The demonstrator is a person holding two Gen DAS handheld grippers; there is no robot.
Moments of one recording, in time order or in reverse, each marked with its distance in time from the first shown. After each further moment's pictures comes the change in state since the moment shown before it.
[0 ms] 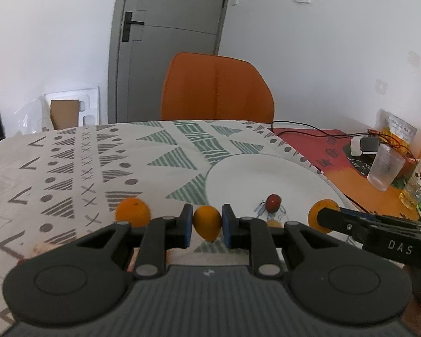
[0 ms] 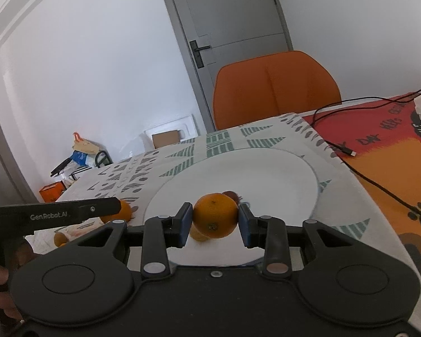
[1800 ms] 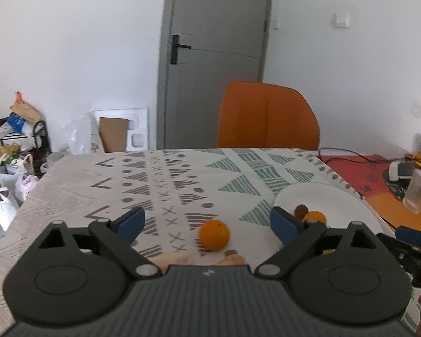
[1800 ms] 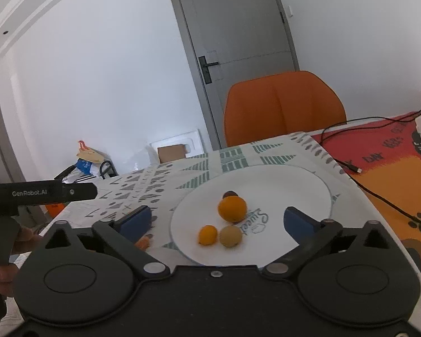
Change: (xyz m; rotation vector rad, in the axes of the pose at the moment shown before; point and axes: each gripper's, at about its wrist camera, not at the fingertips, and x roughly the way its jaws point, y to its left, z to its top) left arm -0.058 0.047 0.011 -0.052 -0.100 0.203; right arm -0.019 0.036 0.000 -0.047 -0.077 0.013
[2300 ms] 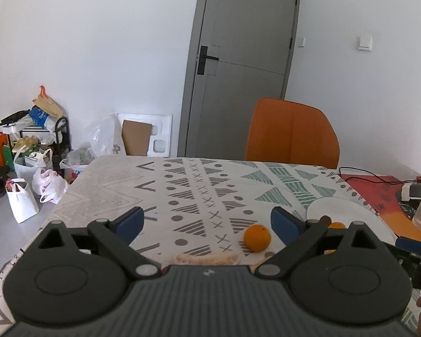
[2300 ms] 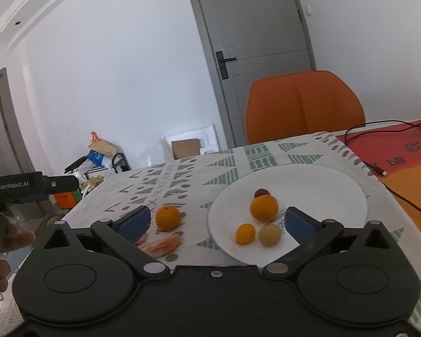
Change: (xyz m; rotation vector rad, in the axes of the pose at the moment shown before) left arm -0.031 0.053 -0.003 -0.070 -0.041 0.054; right arm 0.011 0.038 0.000 -0.032 0.032 0.047
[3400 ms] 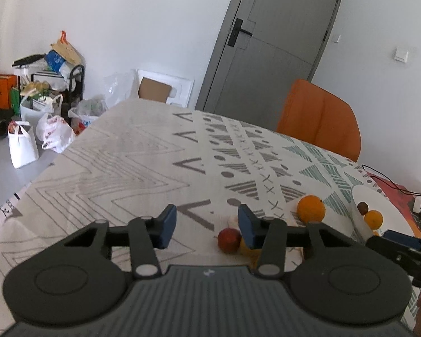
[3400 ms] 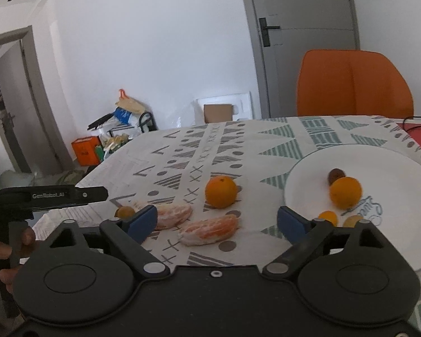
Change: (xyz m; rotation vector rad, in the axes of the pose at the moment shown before) left arm 0.037 0.078 -0.041 -0.181 0.119 -0.005; right arm 0.060 0.061 -0.012 -0.115 0.158 0.108
